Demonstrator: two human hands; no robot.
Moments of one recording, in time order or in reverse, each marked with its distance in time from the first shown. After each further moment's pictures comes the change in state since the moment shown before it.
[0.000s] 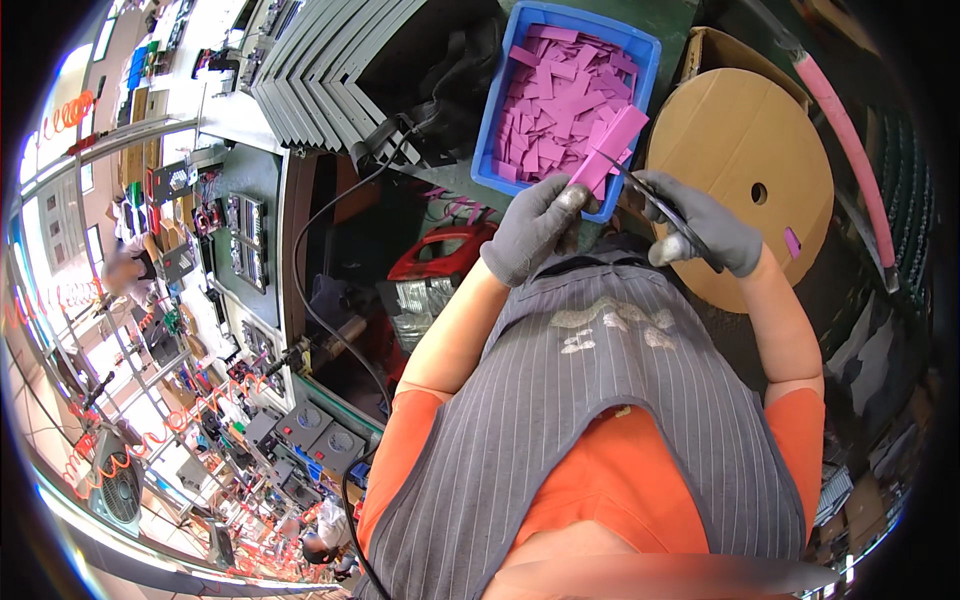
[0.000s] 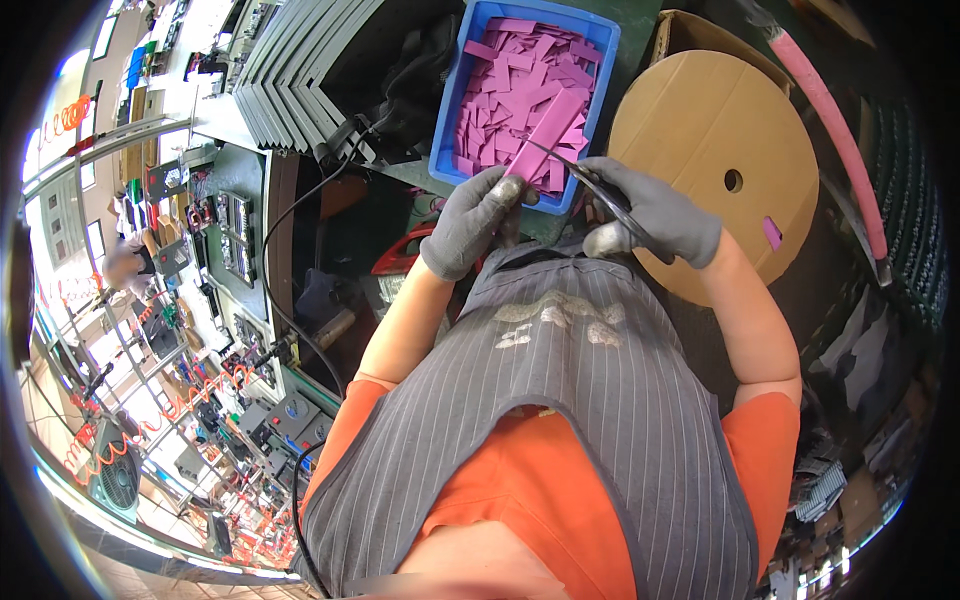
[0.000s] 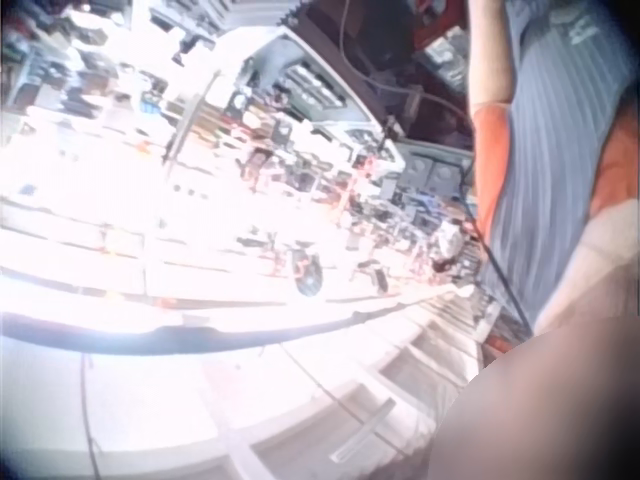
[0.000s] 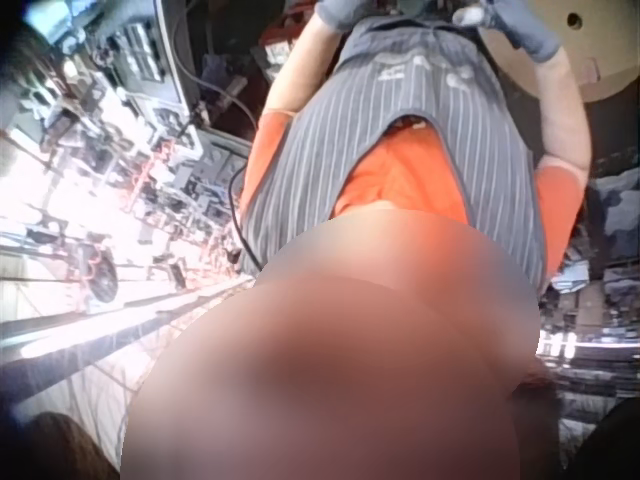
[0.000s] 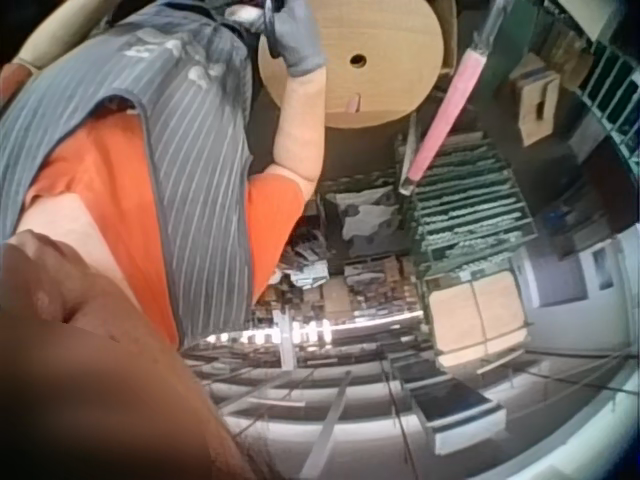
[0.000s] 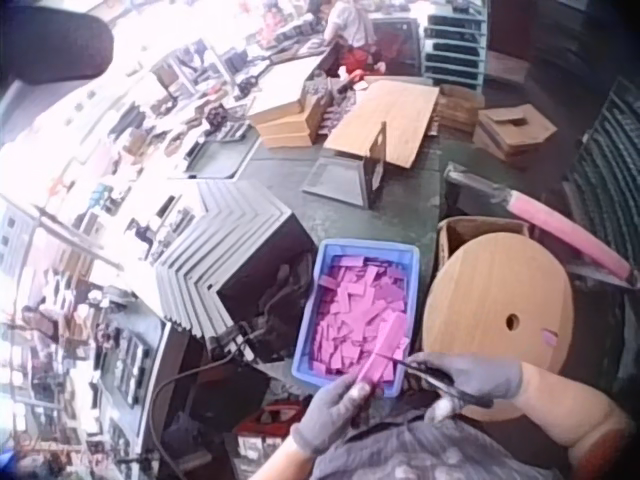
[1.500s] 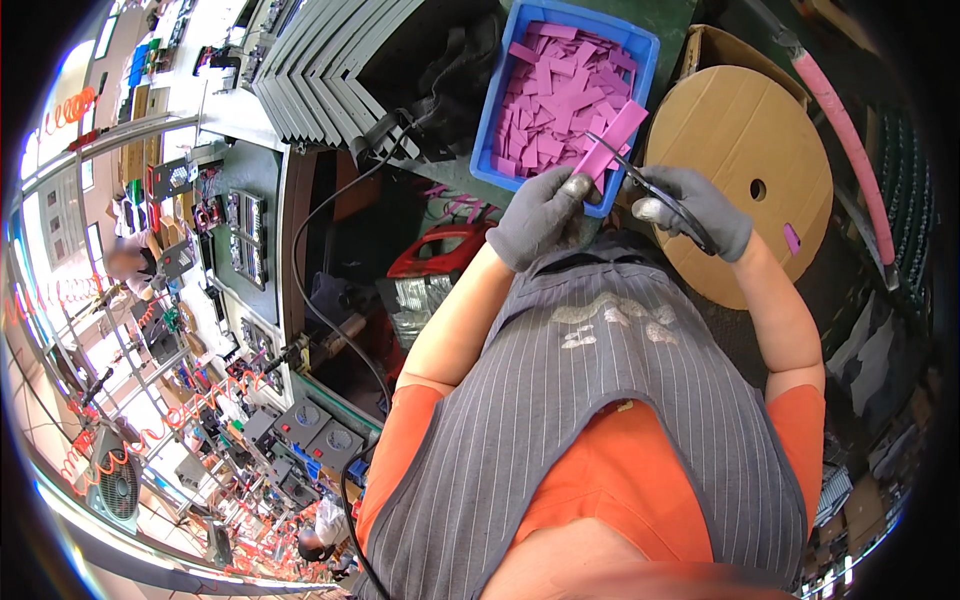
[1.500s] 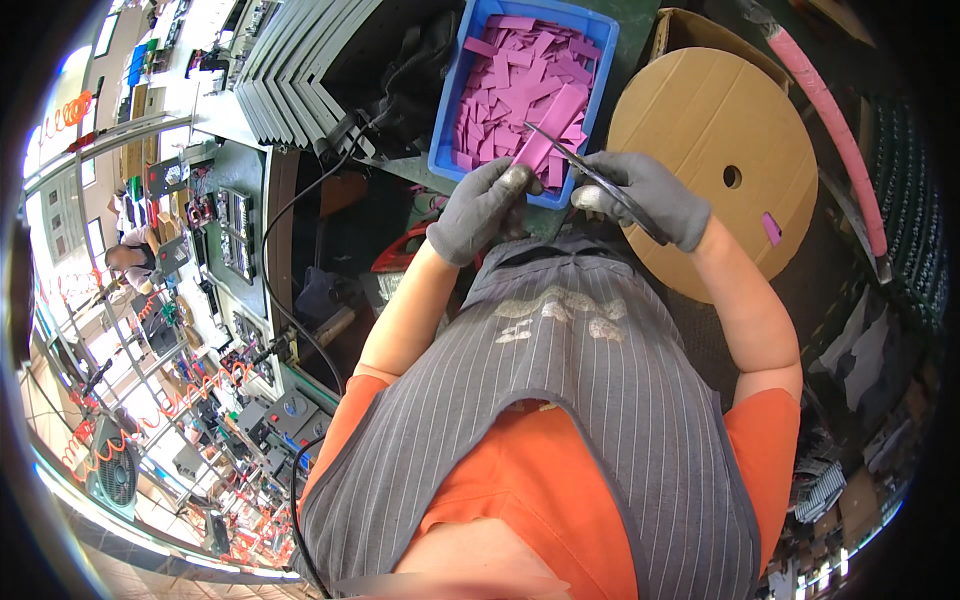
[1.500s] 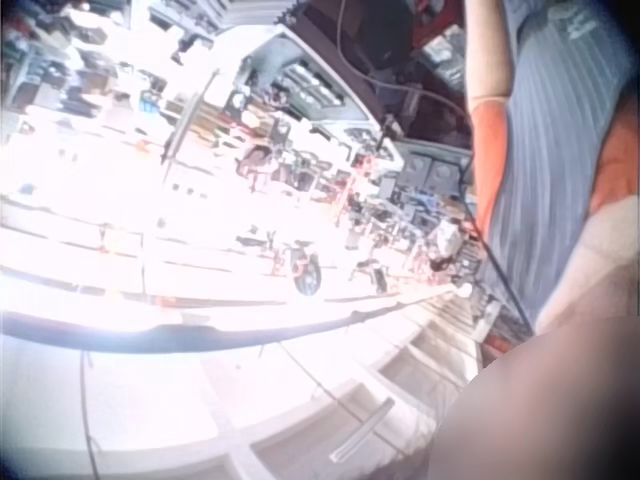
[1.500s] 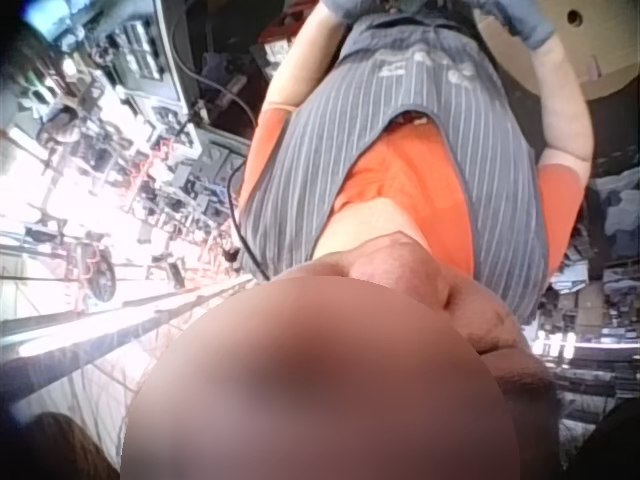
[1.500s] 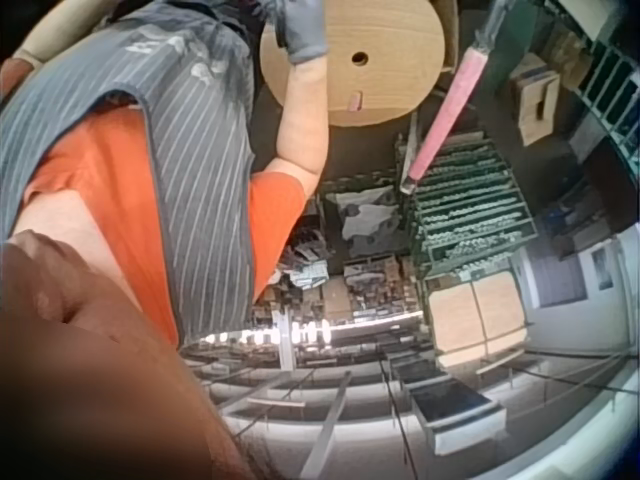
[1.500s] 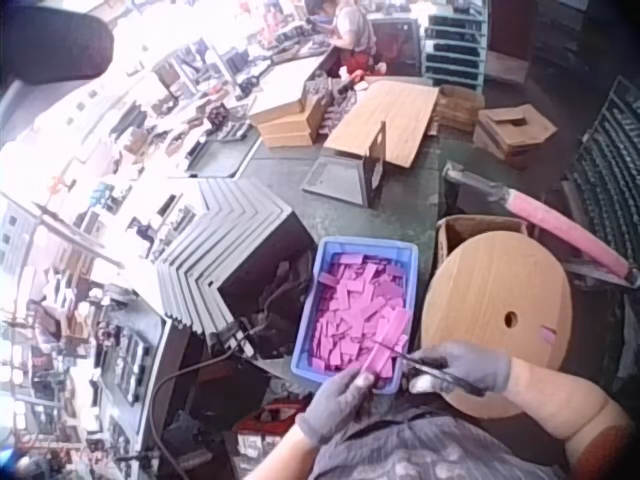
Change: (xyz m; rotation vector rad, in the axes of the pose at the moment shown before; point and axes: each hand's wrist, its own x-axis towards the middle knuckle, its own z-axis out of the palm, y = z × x) left_hand 0.010 -0.004 0.004 -0.031 0.004 -0.081; right_hand 0.012 0.008 -0.003 0.132 0.029 0.111
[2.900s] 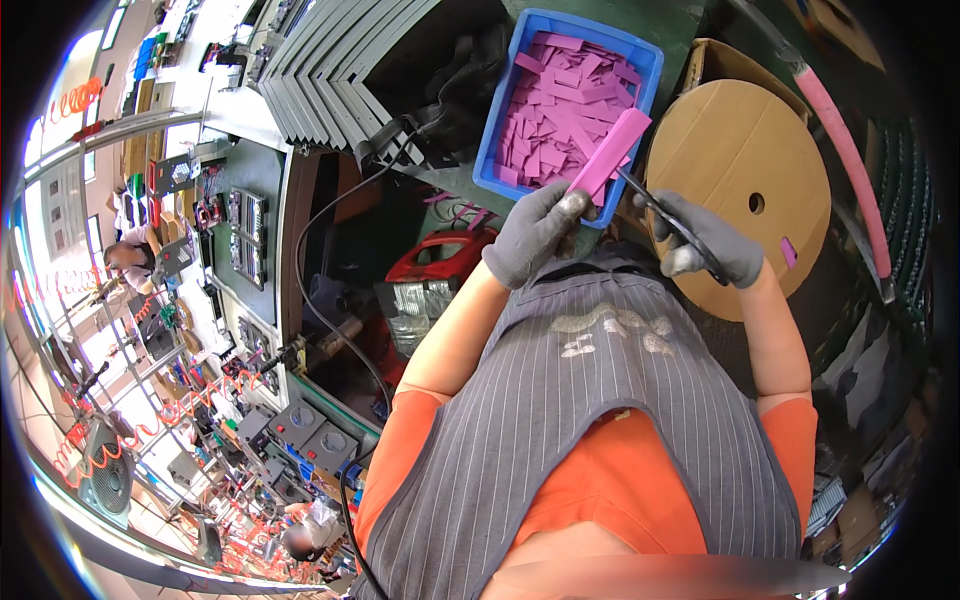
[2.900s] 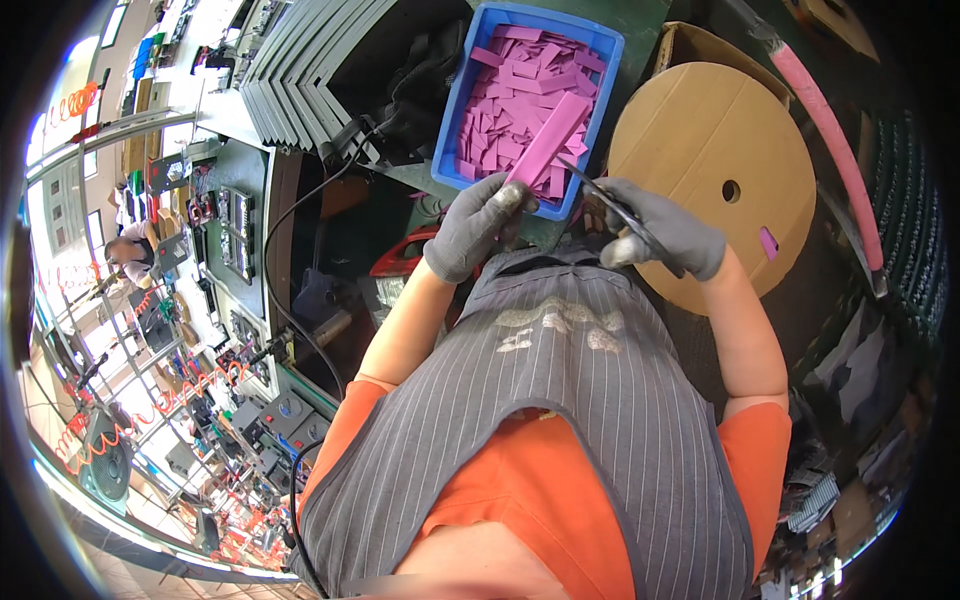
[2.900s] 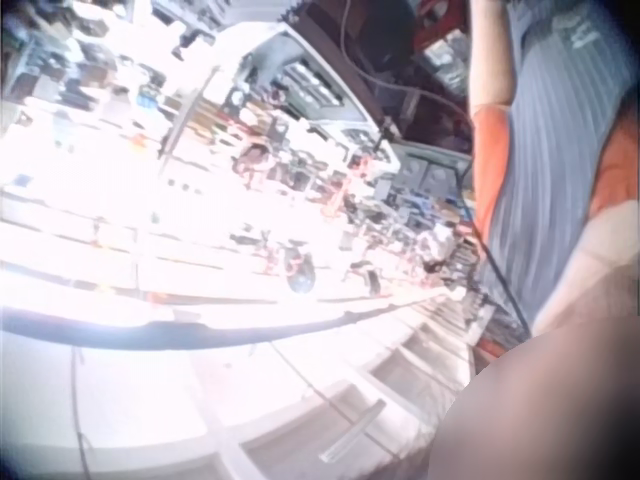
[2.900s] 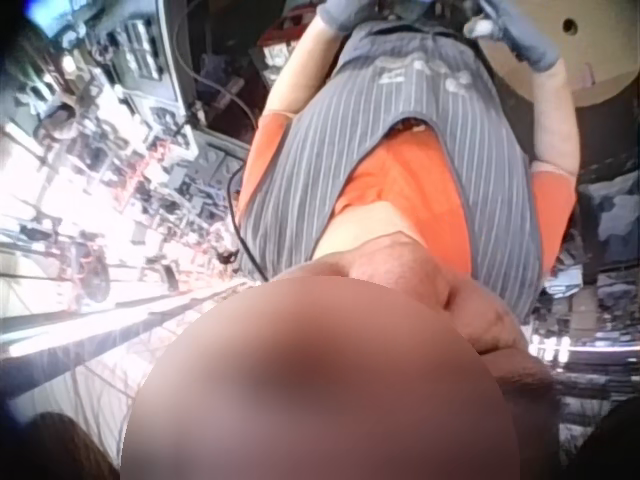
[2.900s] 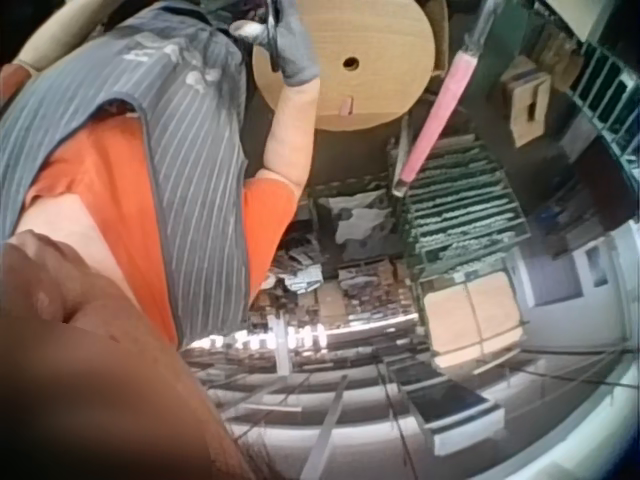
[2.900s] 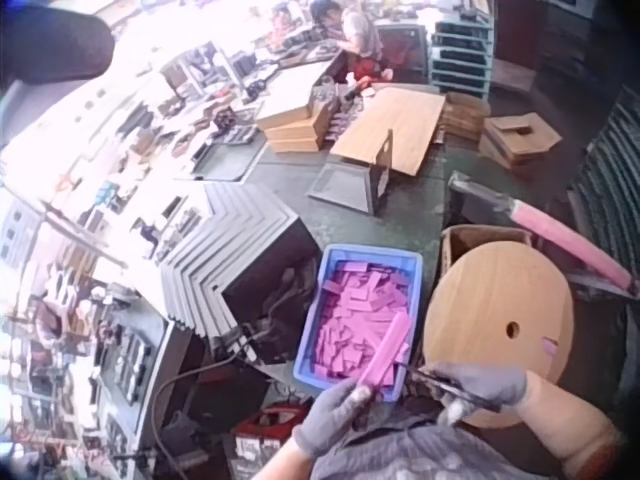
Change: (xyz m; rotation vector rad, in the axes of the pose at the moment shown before) left_hand -0.012 -0.002 -0.004 -0.032 -0.022 0.102; right_hand -0.026 0.003 -0.005 -0.077 -0.051 -0.014
